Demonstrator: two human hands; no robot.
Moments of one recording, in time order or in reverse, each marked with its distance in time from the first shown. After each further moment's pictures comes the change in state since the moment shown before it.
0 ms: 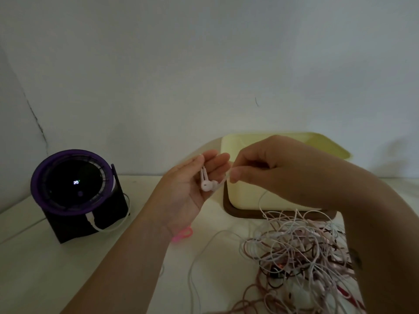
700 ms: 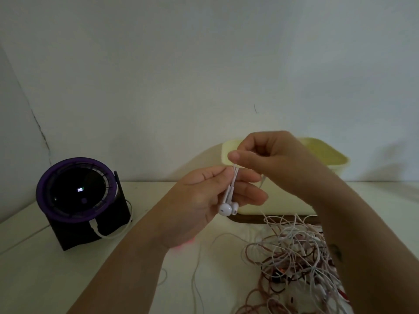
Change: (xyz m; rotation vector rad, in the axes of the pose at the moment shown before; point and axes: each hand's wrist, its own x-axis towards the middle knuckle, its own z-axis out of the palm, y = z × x) left_hand -0.021 0.009 0.015 0.425 -0.354 0.007; right_hand 0.017 0.020 0.011 0.486 0.257 -0.052
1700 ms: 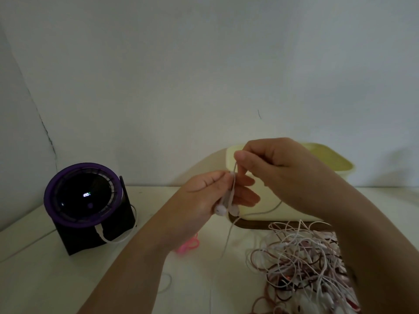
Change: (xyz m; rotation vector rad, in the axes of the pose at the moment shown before) left_hand 0.002 -0.004 -0.011 0.260 0.093 0.010; right_hand -0.009 -0.023 0.005 -0.342 0.017 -0.083
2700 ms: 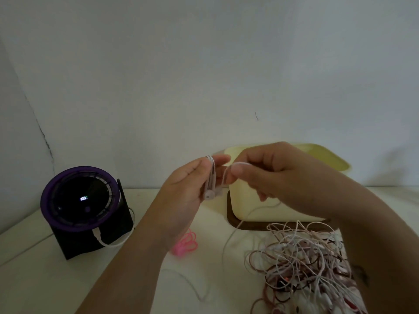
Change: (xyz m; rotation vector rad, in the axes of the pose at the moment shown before) left_hand 0.001 0.008 -0.003 -0.089 0.200 0.080; right_hand -0.004 -0.002 -0.008 0.163 -0.191 0.033
